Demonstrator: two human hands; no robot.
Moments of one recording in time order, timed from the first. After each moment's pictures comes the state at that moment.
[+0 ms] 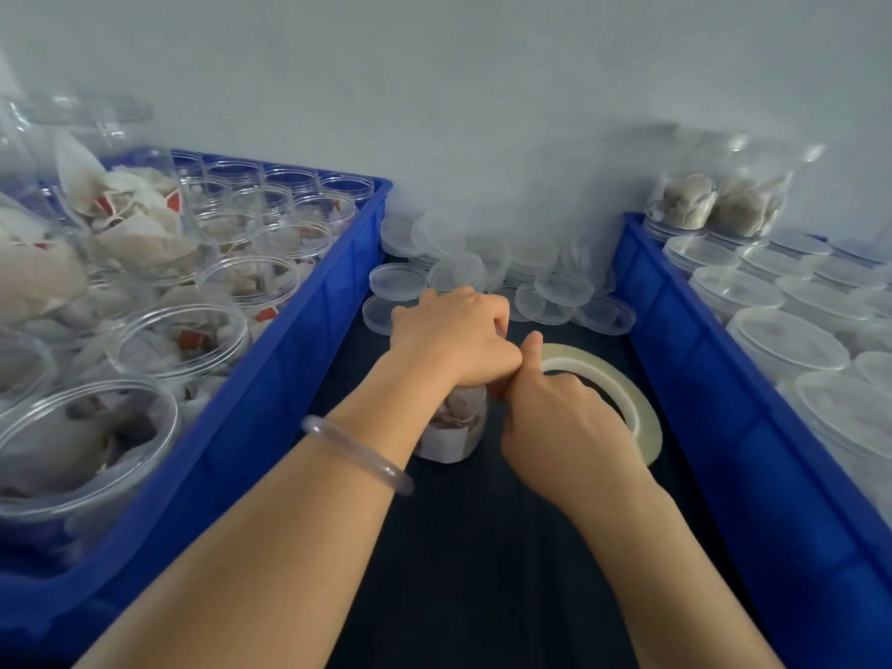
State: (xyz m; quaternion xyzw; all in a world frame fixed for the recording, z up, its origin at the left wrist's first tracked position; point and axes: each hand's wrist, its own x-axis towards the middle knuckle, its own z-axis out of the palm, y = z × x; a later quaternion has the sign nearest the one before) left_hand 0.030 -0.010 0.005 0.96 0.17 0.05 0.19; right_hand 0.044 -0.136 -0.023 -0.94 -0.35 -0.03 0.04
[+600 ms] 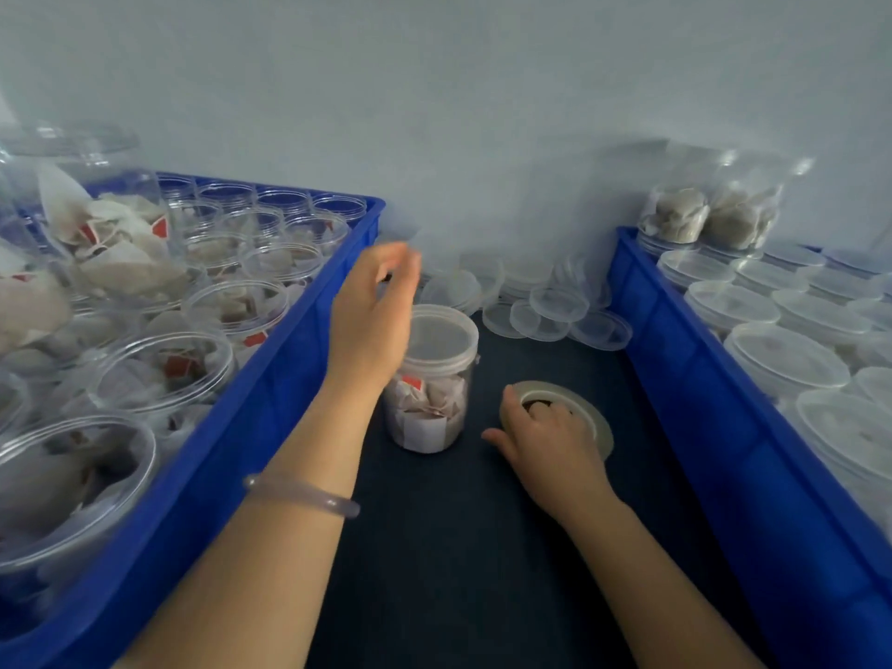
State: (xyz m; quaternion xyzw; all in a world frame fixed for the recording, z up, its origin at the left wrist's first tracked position) left_hand 0.033 0.040 -0.022 0.75 0.19 0.39 0.49; right_hand 0.109 -0.128 -0.100 -0.93 -0.37 -0.05 0.00
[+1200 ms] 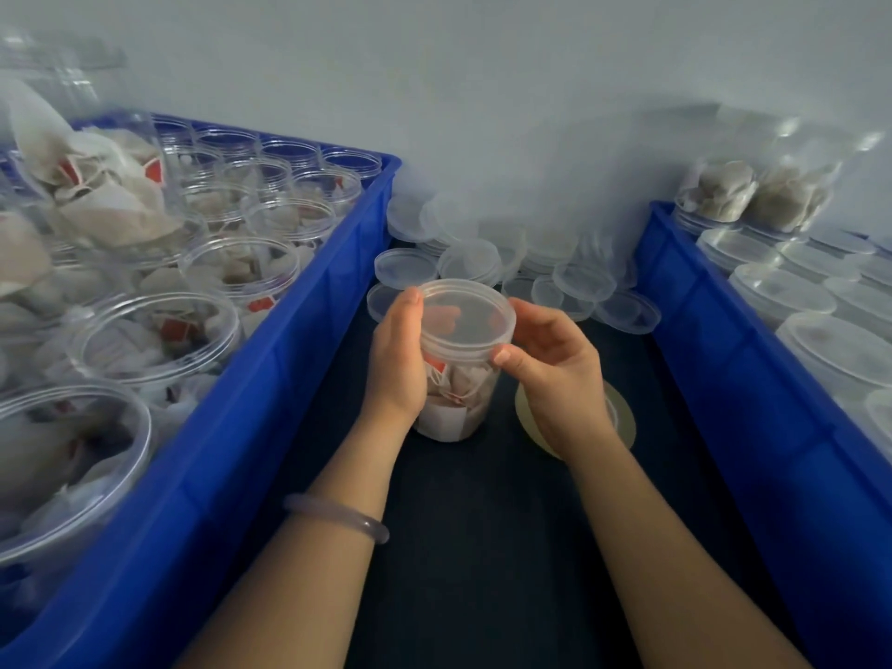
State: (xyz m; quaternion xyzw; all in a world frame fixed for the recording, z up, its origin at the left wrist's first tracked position) left_hand 0.041 0.035 -0.089 0.59 0.18 0.37 0.69; right_hand 0.111 -0.091 -0.081 -0.55 -0.35 0.13 0.75
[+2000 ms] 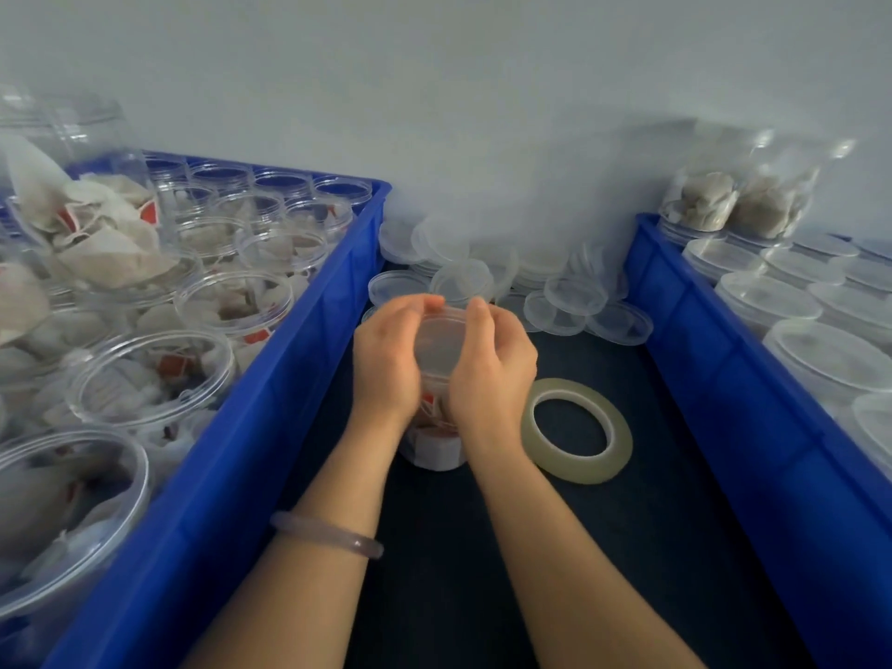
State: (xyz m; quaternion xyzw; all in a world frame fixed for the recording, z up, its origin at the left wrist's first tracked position) left_hand 0.036 0.037 -0.060 0.65 0.17 0.41 0.61; right_hand 0.064 -0.036 -0.049 -0.68 -0.14 -0.02 0.72
